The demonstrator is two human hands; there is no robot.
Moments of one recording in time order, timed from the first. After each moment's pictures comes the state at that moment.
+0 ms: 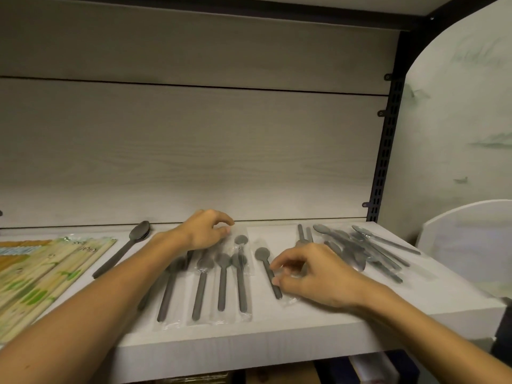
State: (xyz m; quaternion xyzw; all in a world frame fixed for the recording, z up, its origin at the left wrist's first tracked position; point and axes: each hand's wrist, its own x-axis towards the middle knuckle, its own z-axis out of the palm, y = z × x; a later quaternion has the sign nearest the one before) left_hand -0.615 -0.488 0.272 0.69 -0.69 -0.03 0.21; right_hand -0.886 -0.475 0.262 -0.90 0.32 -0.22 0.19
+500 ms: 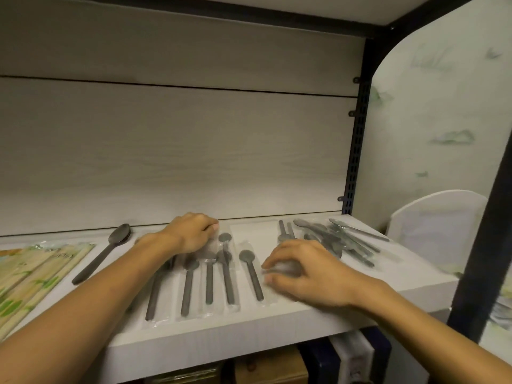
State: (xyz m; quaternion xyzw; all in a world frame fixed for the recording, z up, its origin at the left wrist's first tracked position) left_hand -0.618 -0.490 0.266 0.70 -0.71 0.03 0.12; right_hand -0.902 -0.453 0.268 -0.93 0.29 -0.20 0.09
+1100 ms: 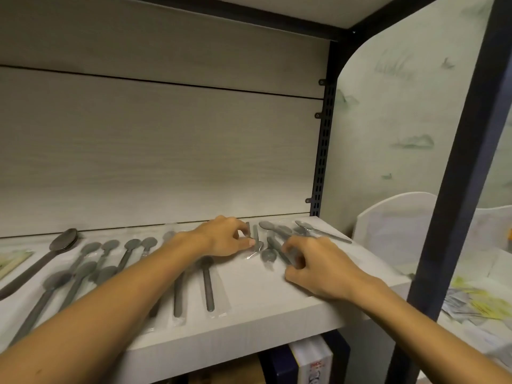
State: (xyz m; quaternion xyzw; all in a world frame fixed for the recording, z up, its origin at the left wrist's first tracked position) left_hand -0.736 -0.532 0.270 0.63 -0.76 -0.06 0.12; right_hand -0.968 -0.491 0.261 -0.86 0.47 -0.20 0.03
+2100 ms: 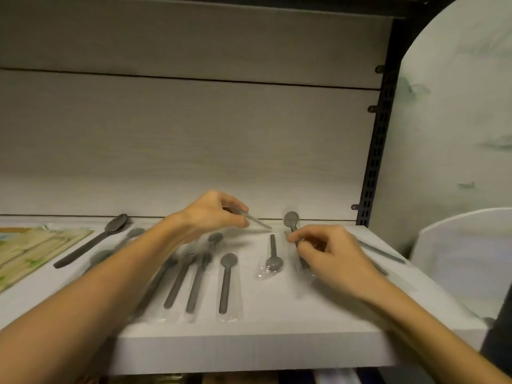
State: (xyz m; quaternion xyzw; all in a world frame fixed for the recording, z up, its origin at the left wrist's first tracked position) left_hand -0.697 -0.499 0.294 0.65 -0.61 -0.21 0.41; right_hand -0.945 -0.519 0.264 -0.81 0.34 -0.38 0.28
